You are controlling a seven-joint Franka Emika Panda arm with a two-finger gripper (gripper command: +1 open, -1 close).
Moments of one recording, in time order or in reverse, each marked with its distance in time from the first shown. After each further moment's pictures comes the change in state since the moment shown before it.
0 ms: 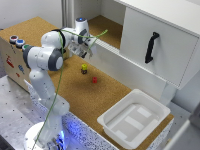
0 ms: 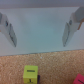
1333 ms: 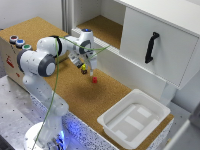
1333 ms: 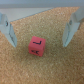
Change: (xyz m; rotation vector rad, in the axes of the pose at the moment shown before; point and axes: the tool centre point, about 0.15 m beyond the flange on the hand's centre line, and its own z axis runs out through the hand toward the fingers) arm -0.064 0.103 0.082 -0.029 -0.150 0.379
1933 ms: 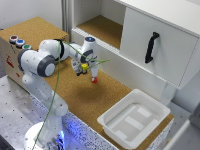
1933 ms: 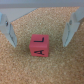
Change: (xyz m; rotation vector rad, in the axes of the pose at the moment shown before) arm 0.020 -0.010 0.046 0.089 0.052 0.175
